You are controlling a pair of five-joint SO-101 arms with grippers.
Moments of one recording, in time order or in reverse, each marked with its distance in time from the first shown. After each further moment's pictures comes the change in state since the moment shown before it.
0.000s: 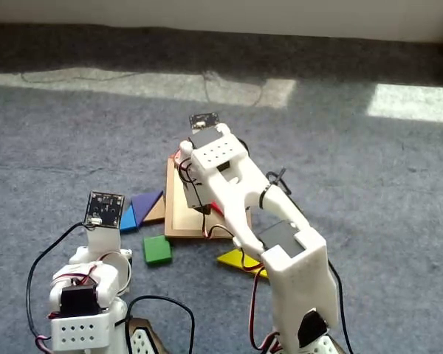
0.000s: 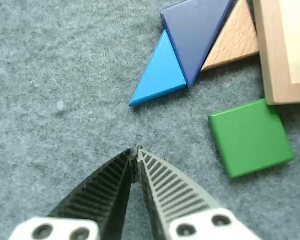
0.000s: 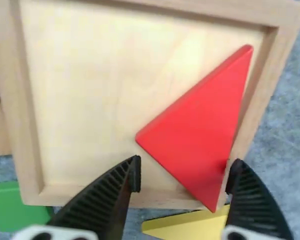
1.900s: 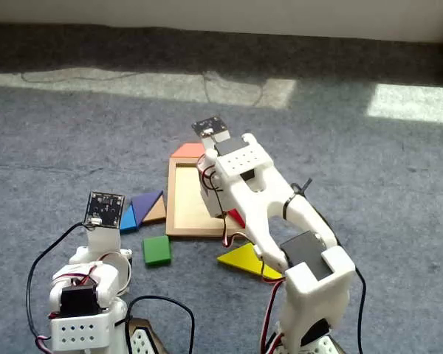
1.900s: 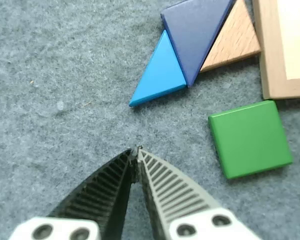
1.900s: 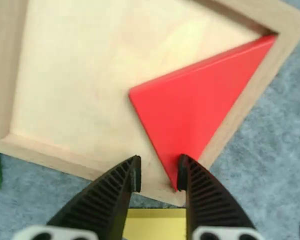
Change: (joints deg) left arm 0.0 -0.1 0.0 0.0 0.0; right arm 4.9 -11.6 17.8 -8.8 17.9
